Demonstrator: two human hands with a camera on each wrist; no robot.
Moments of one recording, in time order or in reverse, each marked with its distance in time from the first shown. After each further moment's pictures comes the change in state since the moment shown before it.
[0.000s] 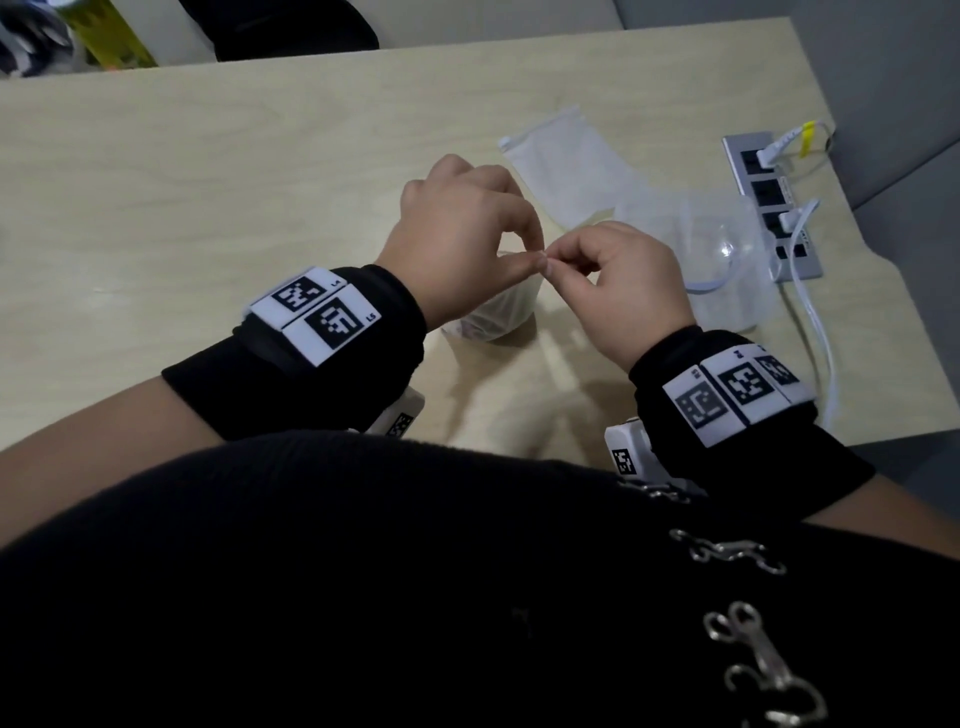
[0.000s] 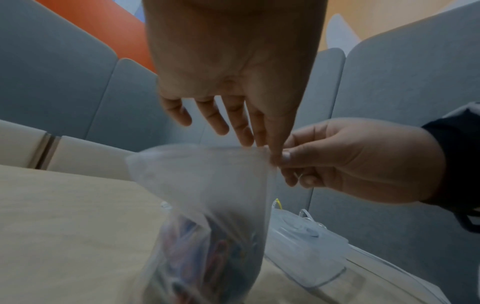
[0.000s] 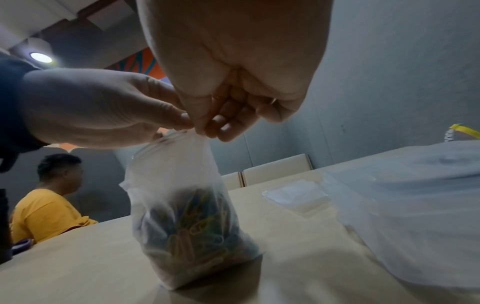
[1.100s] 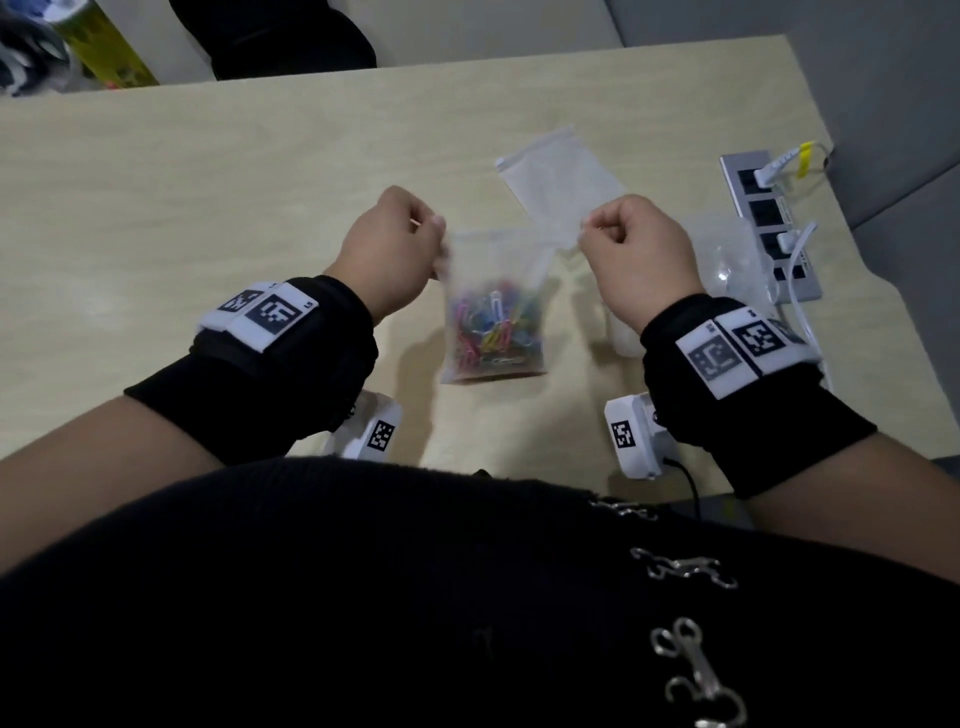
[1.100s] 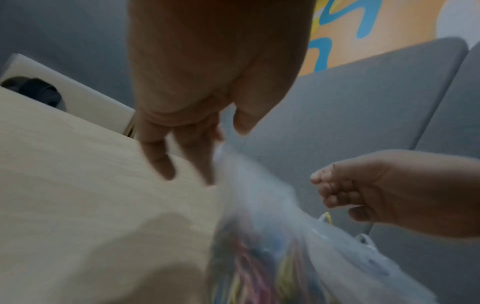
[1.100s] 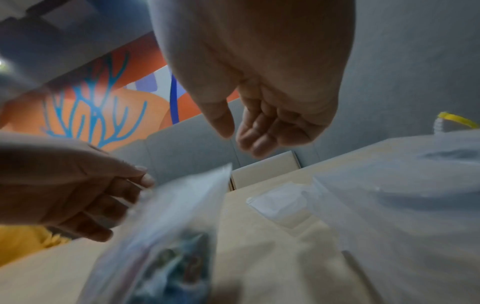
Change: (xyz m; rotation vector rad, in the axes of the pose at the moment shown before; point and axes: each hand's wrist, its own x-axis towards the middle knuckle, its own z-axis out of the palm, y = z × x) left_hand 0.016 -0.052 0.007 -0.491 0.016 -0.626; right_hand 0.049 0.017 -0.010 0.067 0.016 0.333
